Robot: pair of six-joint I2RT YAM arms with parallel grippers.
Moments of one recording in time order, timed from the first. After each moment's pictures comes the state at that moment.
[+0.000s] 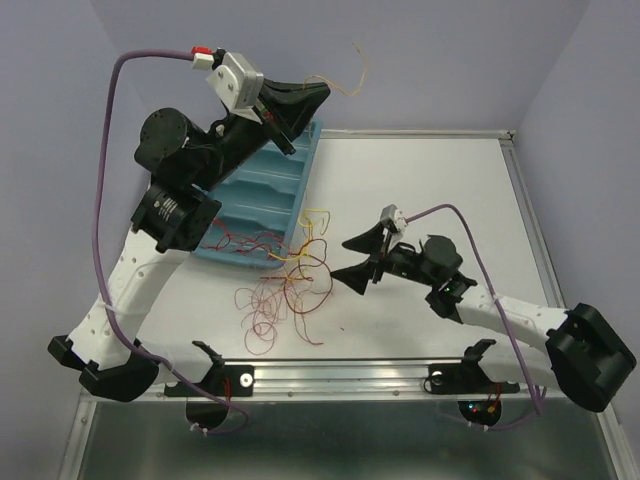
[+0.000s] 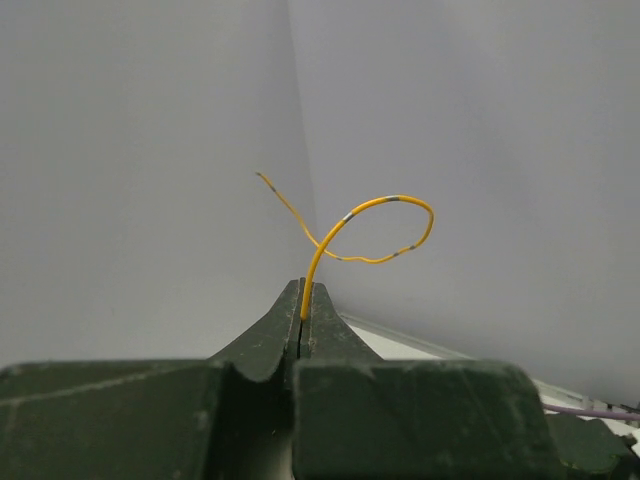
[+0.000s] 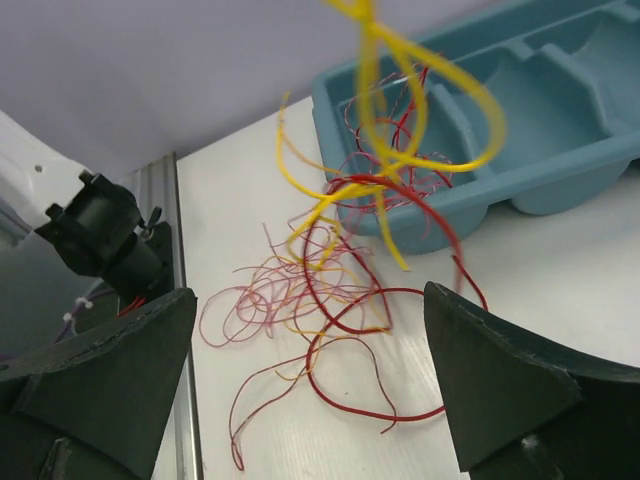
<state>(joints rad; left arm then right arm) -0.66 1.25 1.77 -0.05 0.32 -0.04 0.68 1.13 0.45 0.81 -0.51 0.35</state>
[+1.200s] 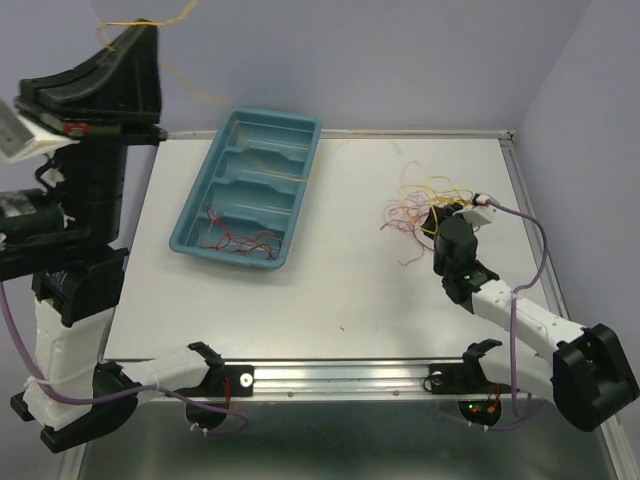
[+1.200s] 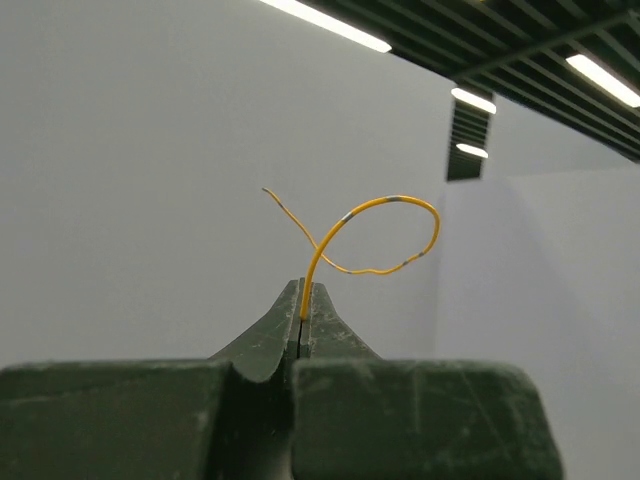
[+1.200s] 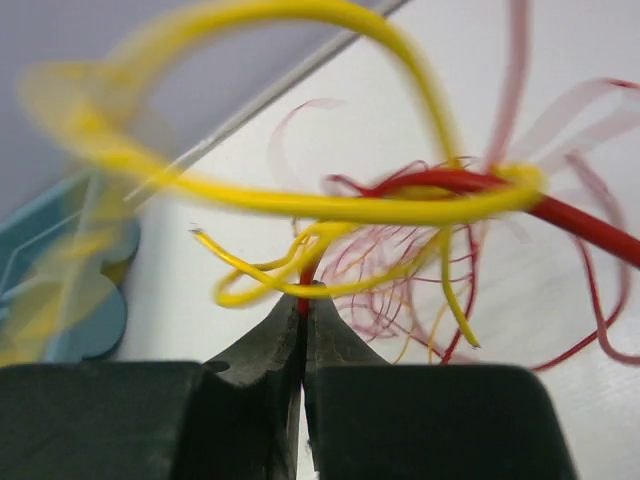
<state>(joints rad) -0.66 1.09 1.93 0.02 -0.02 -0.04 0.49 1.08 0.51 0.46 0.65 0.63</state>
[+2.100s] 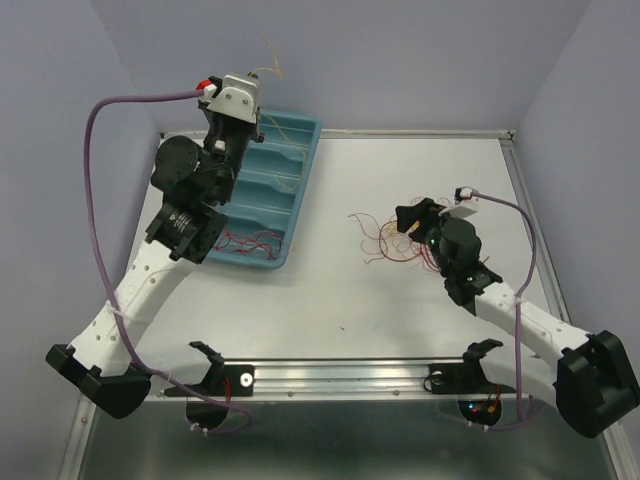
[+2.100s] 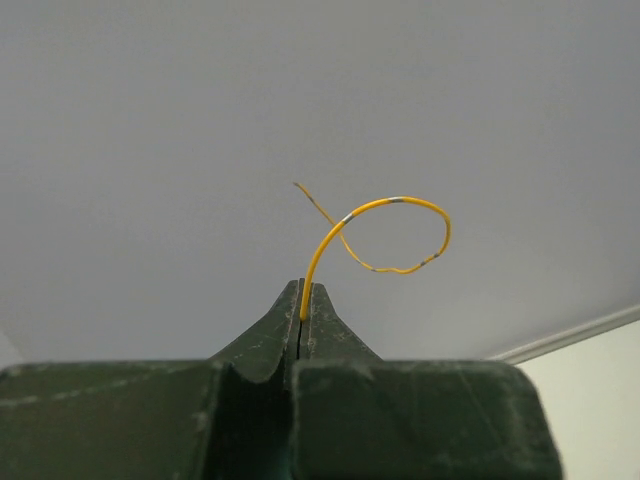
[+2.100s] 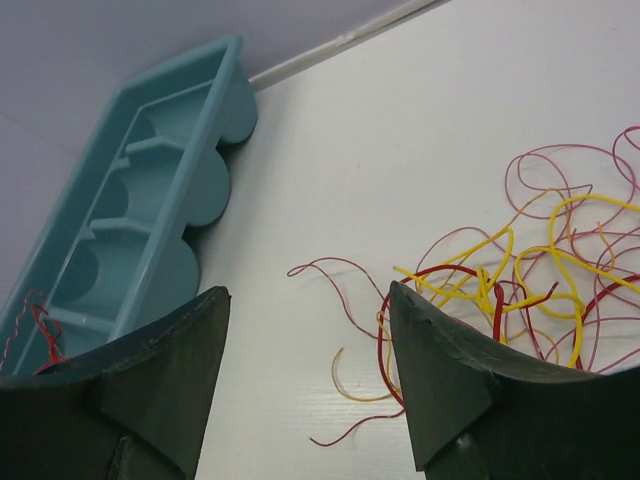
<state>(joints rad) -0.63 1.16 1.50 0.16 -0.27 0.36 0.47 1.04 0.51 0.41 0.33 0.60</state>
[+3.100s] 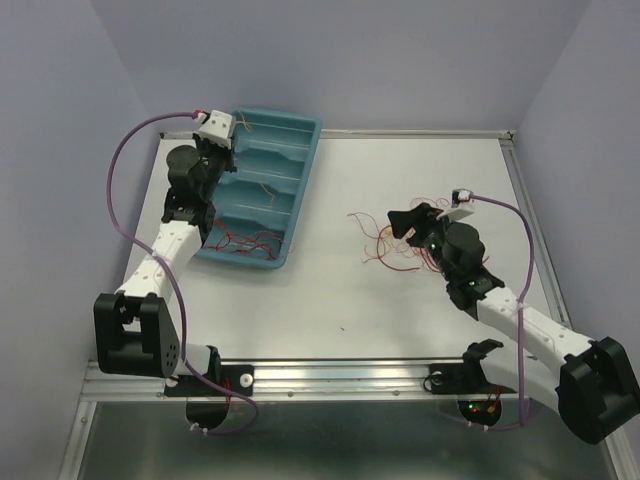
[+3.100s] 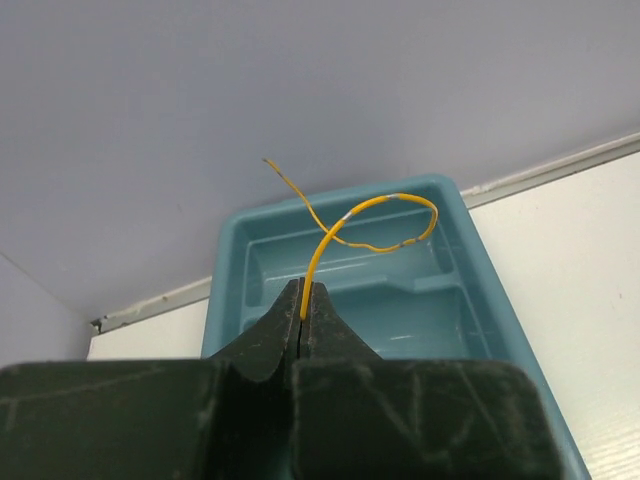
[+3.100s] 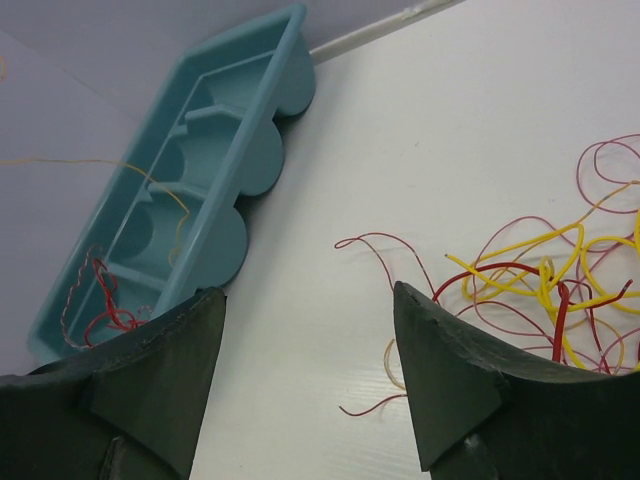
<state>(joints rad) -0.11 1.36 1.02 0.43 0.17 0.17 0.47 1.01 0.48 0.45 0.18 0.62</state>
